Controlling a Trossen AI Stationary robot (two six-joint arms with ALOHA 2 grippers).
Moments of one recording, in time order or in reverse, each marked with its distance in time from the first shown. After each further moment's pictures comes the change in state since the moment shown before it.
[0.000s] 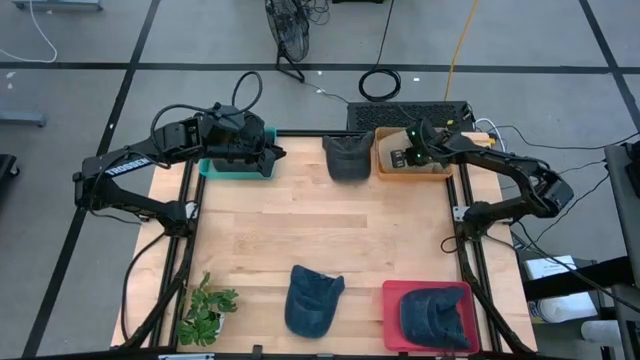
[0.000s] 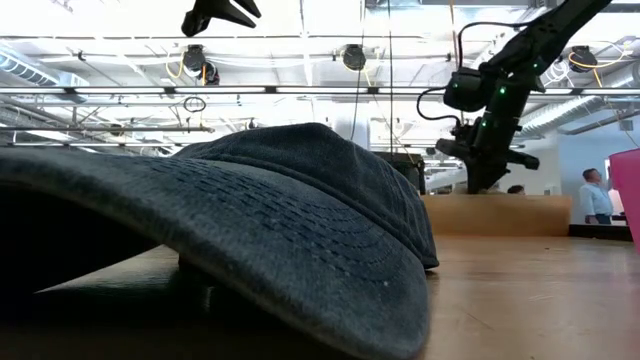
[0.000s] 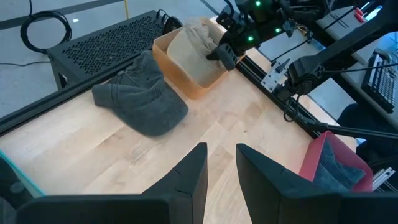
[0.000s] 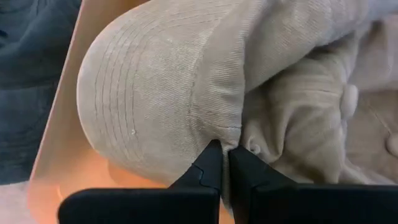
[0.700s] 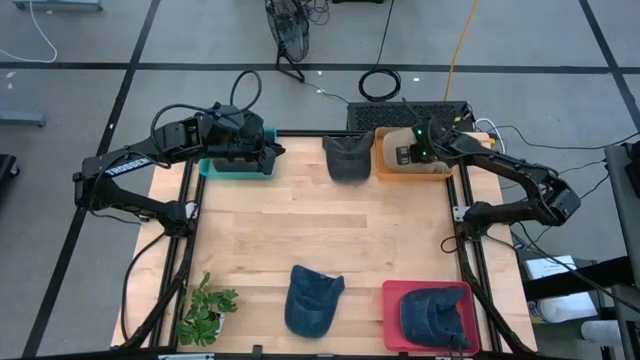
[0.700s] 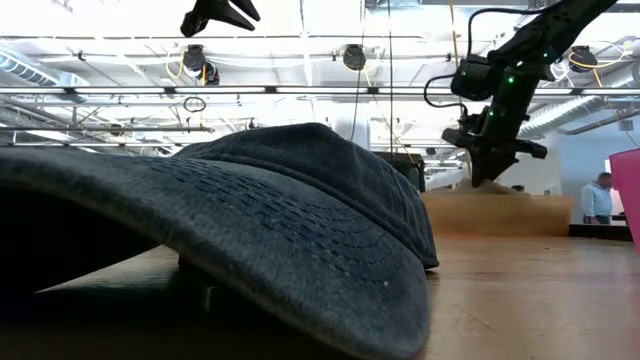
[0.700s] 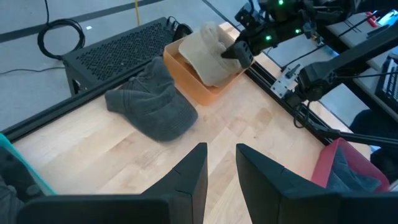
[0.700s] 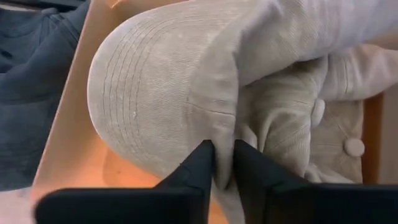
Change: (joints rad) left arm 0.004 0.000 0.000 0.001 -0.044 0.009; right arm -0.005 -0.083 0.001 -0.004 0.024 0.010
